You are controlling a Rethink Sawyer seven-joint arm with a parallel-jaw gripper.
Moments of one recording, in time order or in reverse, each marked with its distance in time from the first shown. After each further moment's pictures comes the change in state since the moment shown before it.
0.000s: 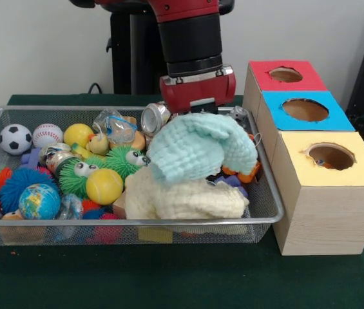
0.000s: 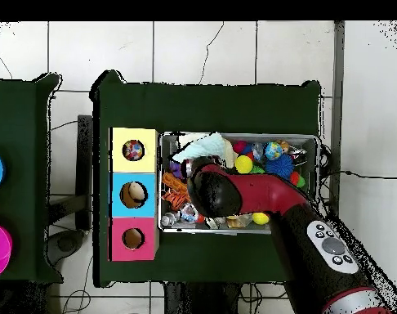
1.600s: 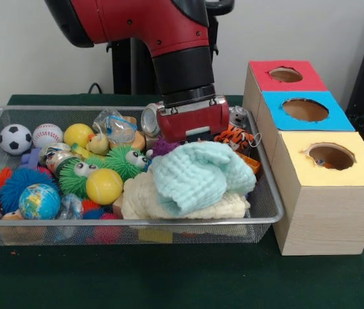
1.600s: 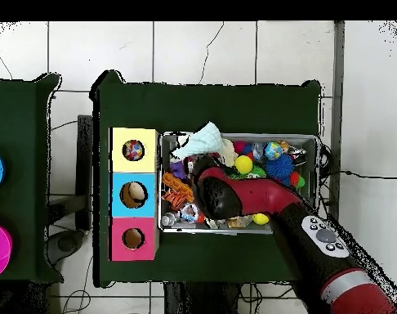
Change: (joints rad) arm -0.030 0.146 0.001 -0.027 -0.099 -0.247 0.000
